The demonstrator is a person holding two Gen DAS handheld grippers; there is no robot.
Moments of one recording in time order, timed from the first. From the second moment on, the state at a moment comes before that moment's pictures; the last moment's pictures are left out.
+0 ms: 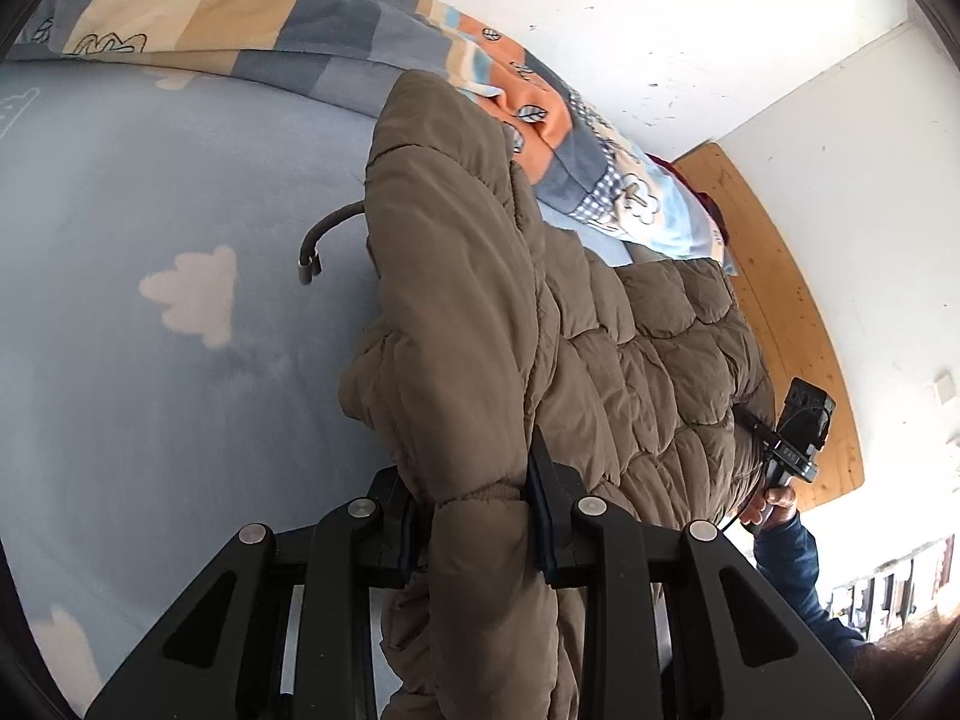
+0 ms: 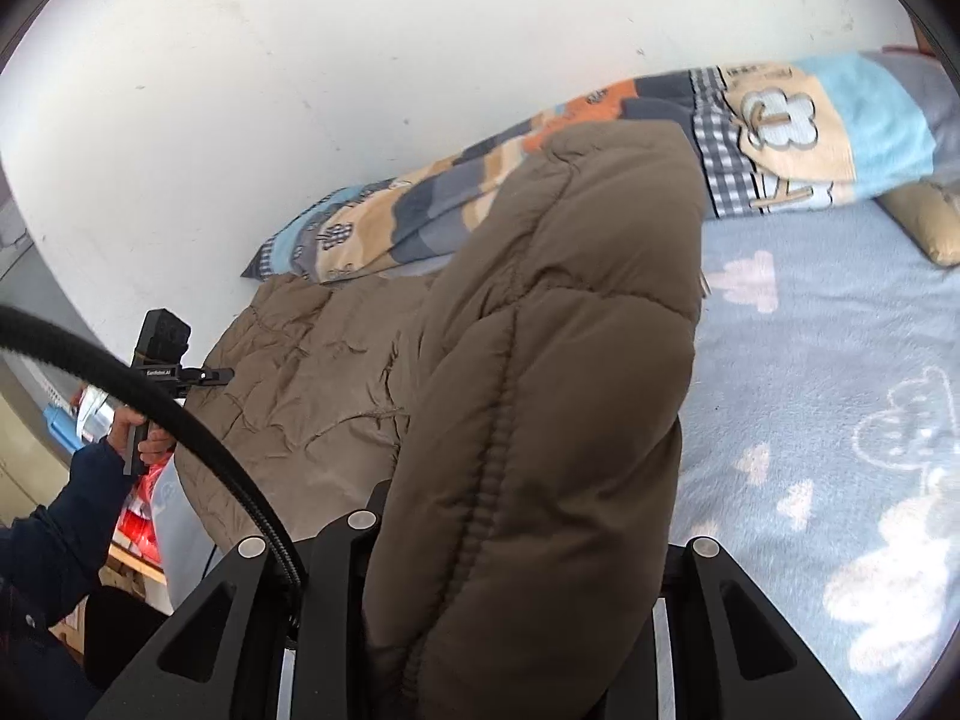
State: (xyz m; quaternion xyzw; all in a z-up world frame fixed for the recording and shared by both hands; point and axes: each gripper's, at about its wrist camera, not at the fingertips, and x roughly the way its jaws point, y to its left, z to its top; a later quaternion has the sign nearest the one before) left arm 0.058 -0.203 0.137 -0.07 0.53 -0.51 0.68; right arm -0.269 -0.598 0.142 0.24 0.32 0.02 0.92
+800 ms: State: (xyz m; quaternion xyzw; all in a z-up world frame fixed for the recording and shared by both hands) left arm -0.036 -0.146 0.072 -0.10 0.56 -0.47 0.67; right arm -0.393 -0.525 0.122 0.25 0.37 -0.03 0.89
